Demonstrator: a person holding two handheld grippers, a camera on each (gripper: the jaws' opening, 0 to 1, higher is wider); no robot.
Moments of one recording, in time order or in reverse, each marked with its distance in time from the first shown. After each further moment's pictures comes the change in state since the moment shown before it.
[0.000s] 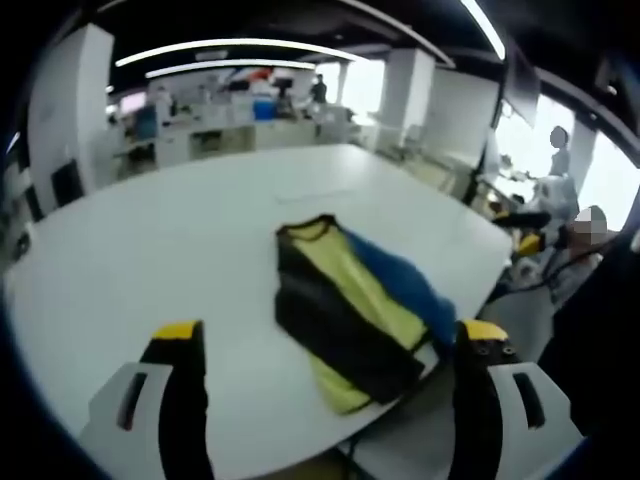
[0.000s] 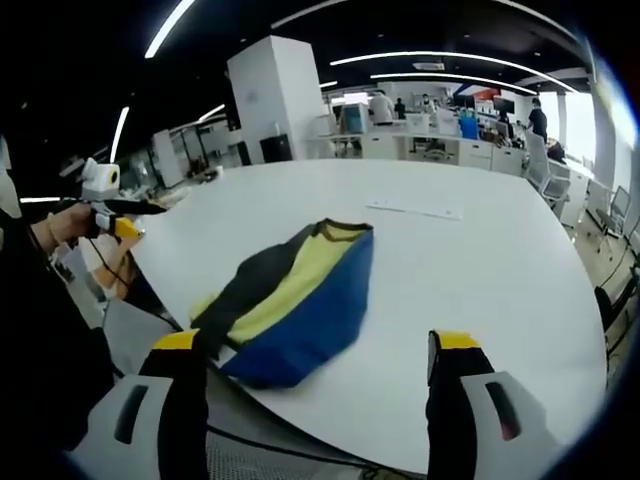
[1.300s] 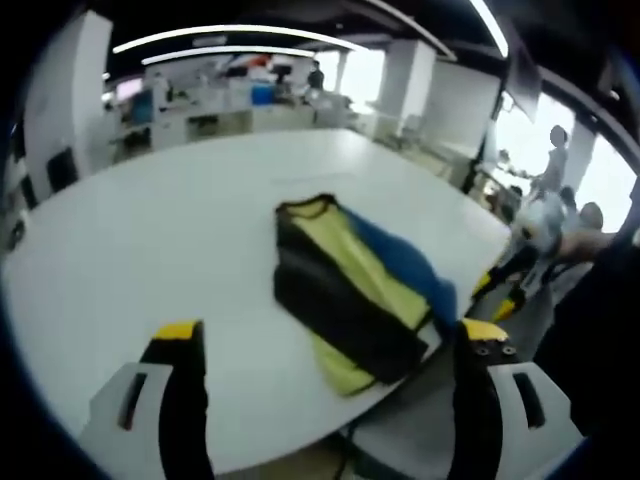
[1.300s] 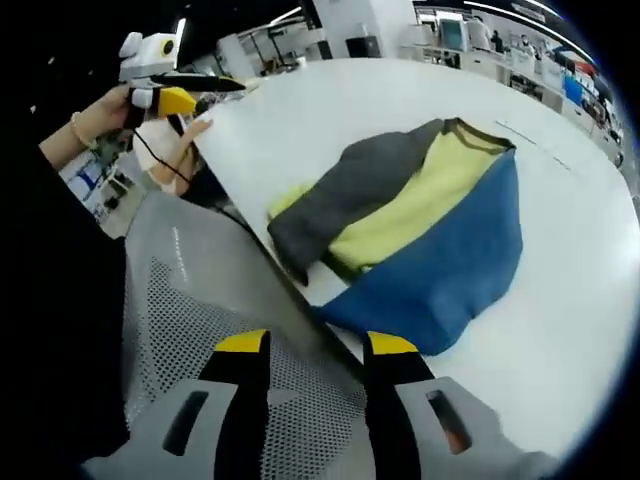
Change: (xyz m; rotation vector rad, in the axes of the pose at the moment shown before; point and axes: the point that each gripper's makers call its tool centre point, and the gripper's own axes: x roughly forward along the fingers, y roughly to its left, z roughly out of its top) left arm 0.003 0.011 -0.034 -0.022 0.061 -0.024; right arm 0.080 0.128 -0.098 -0.156 0.454 0.339
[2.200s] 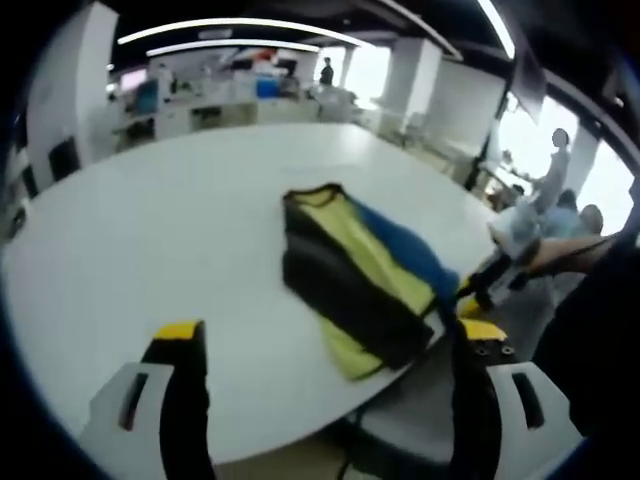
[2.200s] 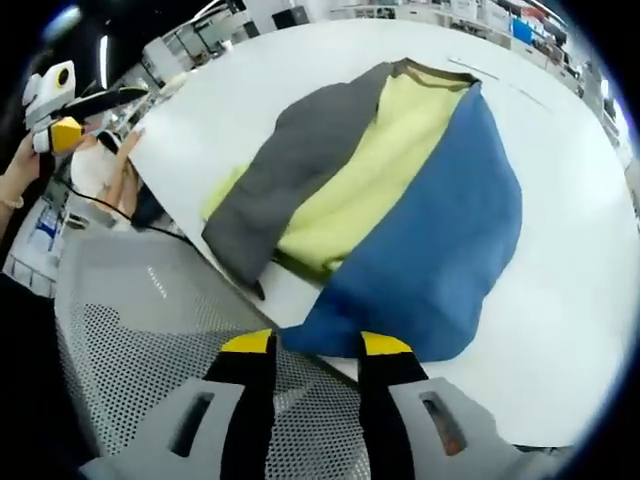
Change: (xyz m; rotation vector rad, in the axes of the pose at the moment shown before) left arm -0.011 0.015 -0.018 -0.025 0.020 0.002; right arm 0.046 -0.029 -0.005 0.227 0.101 -0.175
